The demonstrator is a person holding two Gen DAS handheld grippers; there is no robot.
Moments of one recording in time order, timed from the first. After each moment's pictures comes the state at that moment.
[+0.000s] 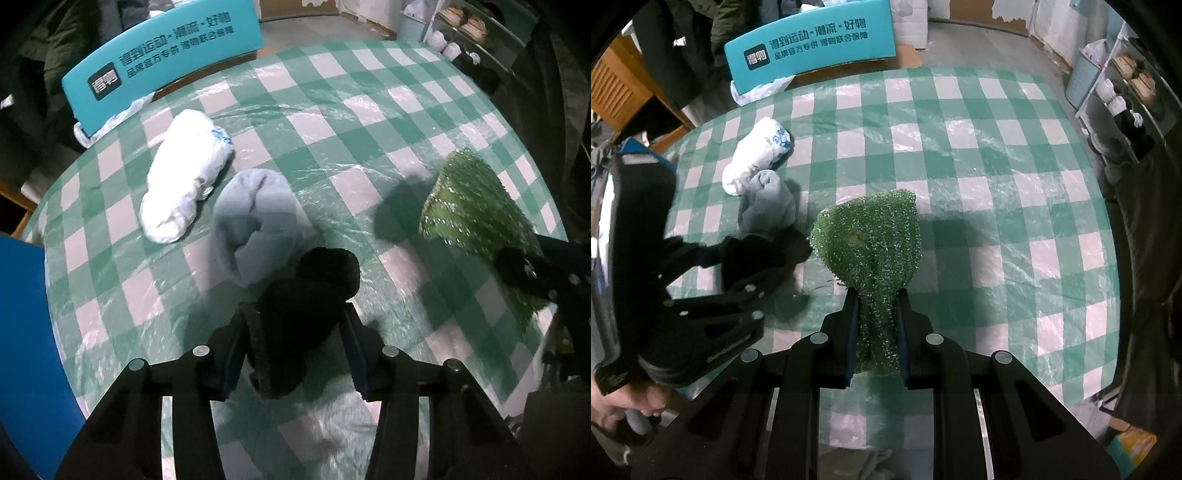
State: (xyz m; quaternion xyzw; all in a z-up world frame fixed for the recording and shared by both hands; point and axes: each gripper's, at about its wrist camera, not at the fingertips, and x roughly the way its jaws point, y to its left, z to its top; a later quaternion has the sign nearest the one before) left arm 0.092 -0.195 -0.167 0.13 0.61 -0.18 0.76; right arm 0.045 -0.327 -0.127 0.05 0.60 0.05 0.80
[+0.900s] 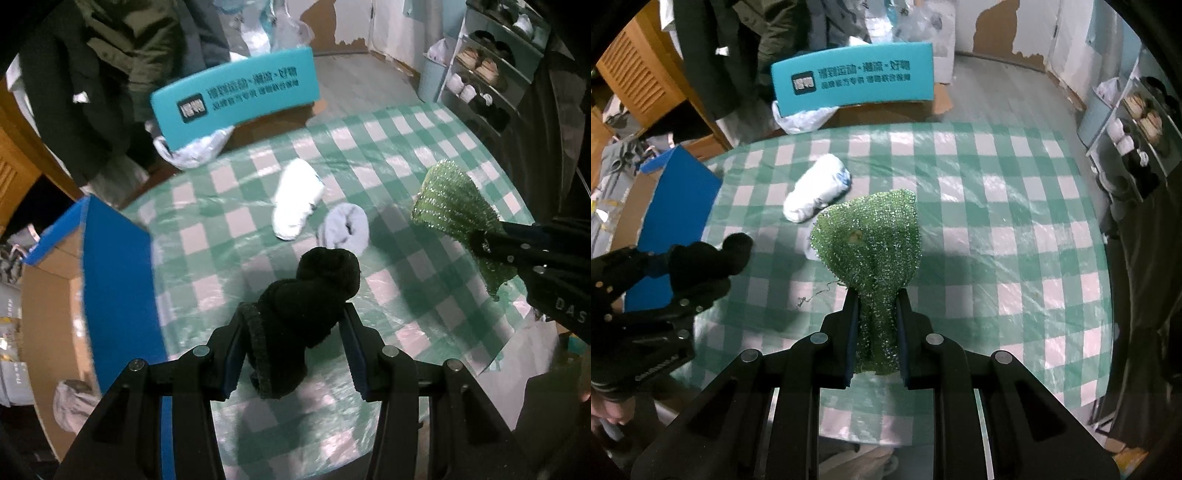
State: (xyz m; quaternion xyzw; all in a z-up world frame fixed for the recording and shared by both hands) left arm 0.069 -0.118 -0.073 0.13 0.55 -0.13 0.81; right arm 0.042 -0.281 -0.076 0.03 0.55 0.08 0.83
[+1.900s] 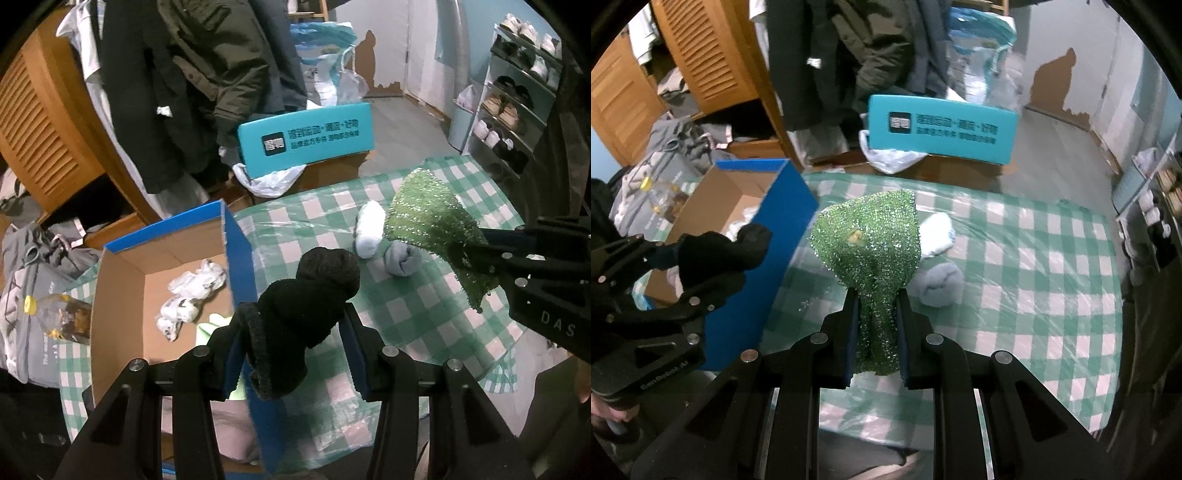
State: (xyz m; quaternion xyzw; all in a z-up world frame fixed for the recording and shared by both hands) left arm 0.037 -0.029 -0.005 0.11 0.49 -0.07 0.86; right arm 0.035 -0.172 -0.012 -0.02 0.50 0.17 0.85
